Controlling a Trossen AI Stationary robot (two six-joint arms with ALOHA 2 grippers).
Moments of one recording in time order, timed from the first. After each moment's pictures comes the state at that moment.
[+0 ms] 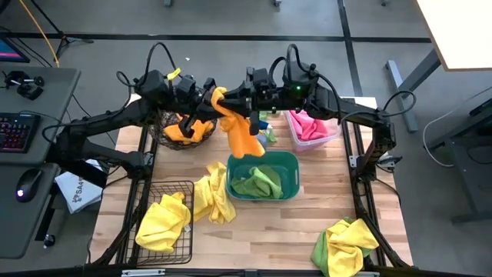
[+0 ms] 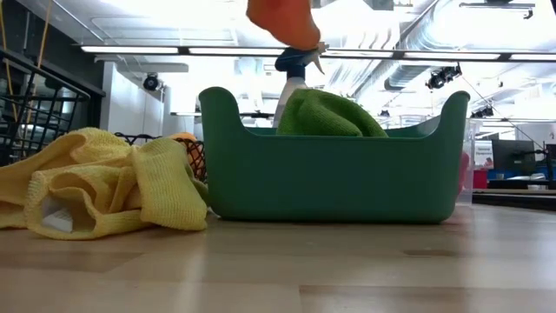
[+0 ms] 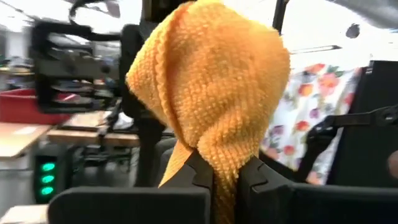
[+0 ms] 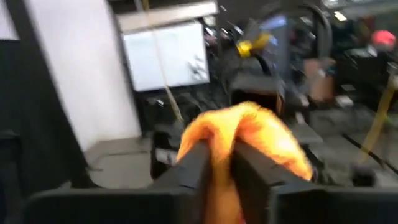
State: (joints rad) left arm 0.37 1.19 1.16 0.31 0.62 -0.30; right arm -0.12 1.77 2.06 -0.21 -0.20 0.13
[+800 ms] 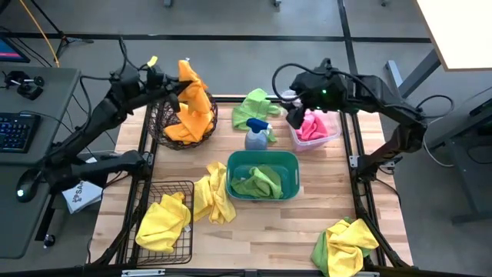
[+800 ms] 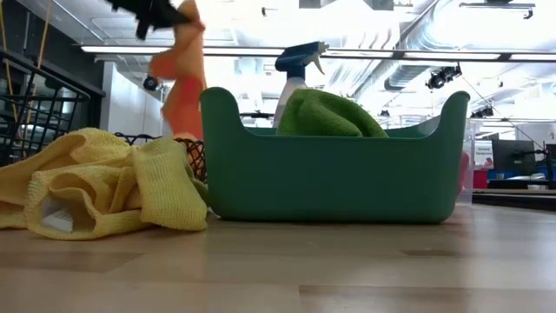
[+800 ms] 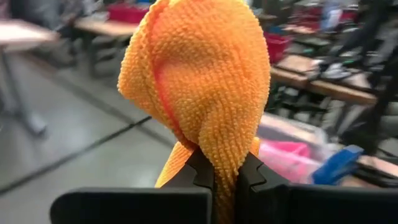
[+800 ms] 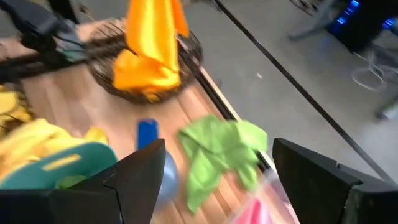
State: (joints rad) left arm 0.82 0.86 0.98 -0.26 0.22 -0.06; right arm -0.15 1.51 2.03 -1.19 0.38 0.12
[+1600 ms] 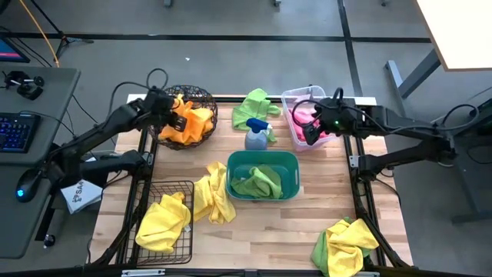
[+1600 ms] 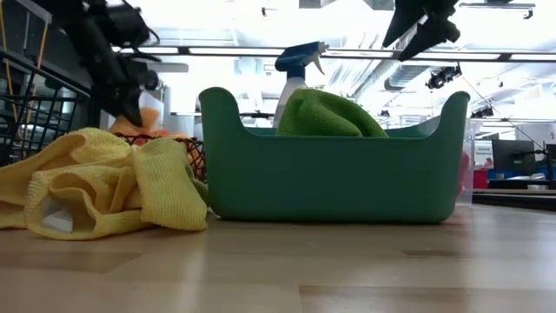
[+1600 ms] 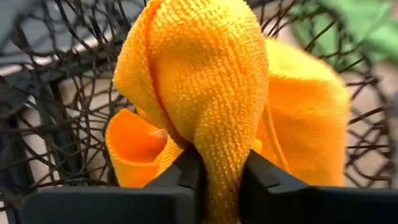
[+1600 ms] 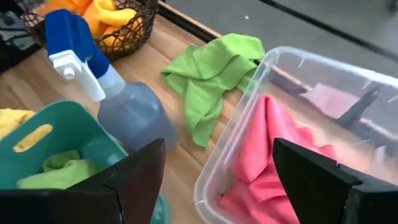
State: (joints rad) left arm 0.82 0.92 0.74 -0.76 -0.13 -0.26; right arm -0.15 1.06 1.21 -0.95 0.40 0.53
